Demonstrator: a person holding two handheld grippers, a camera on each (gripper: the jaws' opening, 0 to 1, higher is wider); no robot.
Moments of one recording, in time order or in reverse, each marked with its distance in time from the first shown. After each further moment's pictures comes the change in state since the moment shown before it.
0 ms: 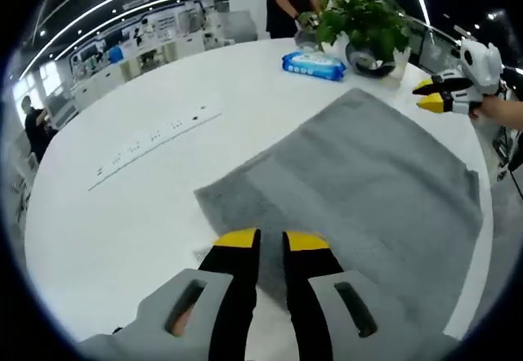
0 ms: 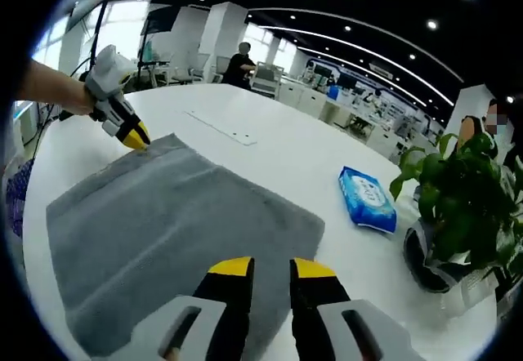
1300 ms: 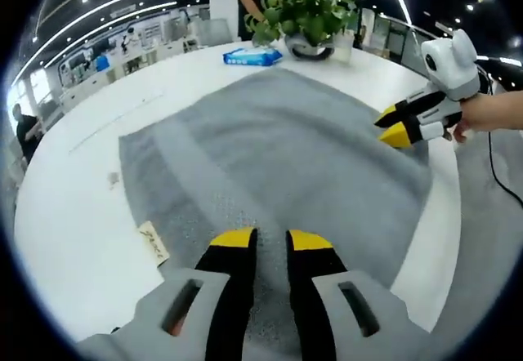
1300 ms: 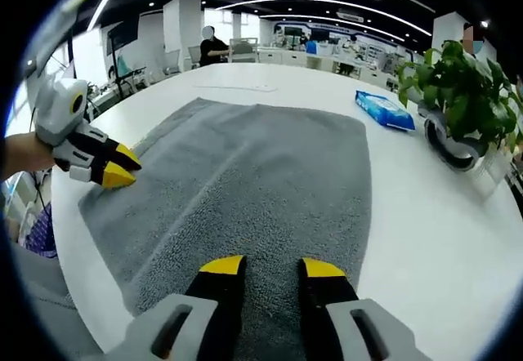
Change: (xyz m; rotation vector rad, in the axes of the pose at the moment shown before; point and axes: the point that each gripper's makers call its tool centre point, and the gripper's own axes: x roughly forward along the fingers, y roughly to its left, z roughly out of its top) left arm -0.045 -0.114 -0.102 0.055 -0.007 -0.057; right arm -0.036 0.116 -0.085 0.271 0.136 0.022
